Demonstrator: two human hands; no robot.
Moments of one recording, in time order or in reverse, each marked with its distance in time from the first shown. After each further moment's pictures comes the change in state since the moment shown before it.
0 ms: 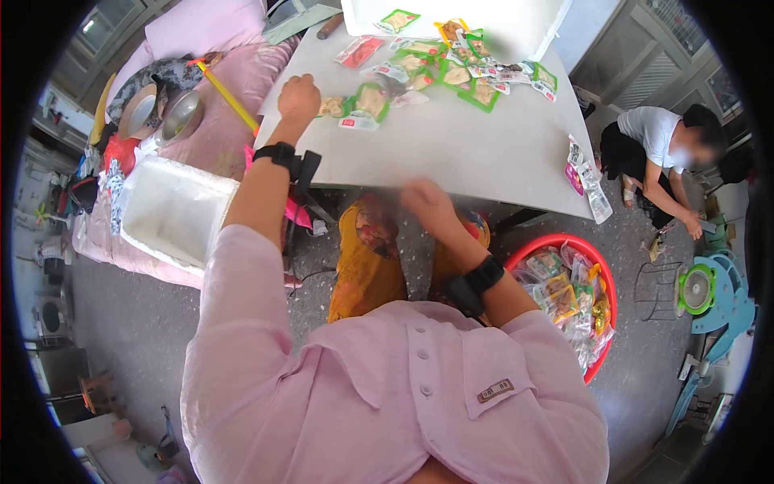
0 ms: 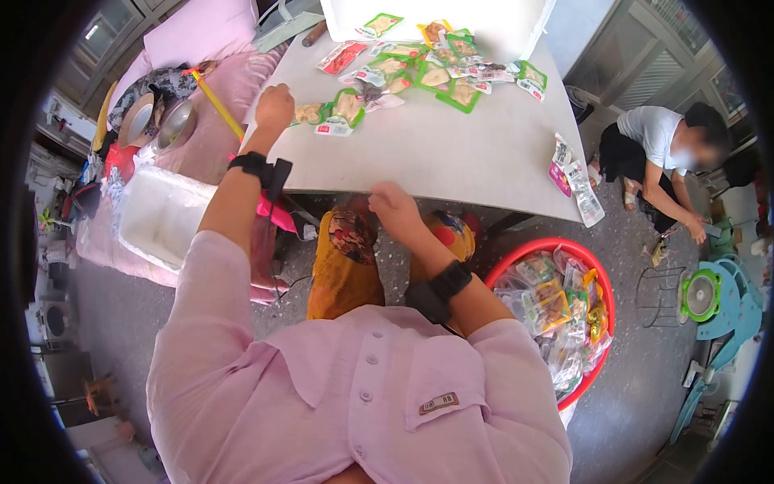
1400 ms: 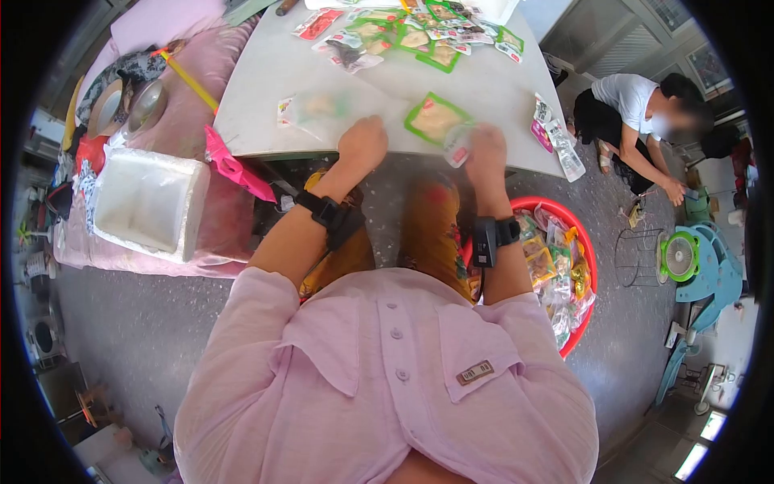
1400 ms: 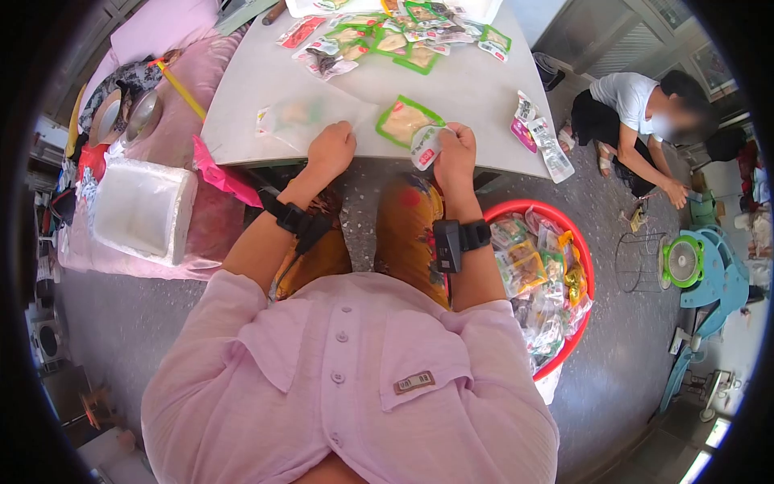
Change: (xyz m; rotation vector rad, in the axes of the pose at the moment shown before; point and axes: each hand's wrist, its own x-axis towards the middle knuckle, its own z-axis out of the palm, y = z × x) left_hand -0.156 0.169 -0.016 -0.454 -0.346 0.140; right_hand -0.017 0.009 -0.117 0.613 0.601 -0.027
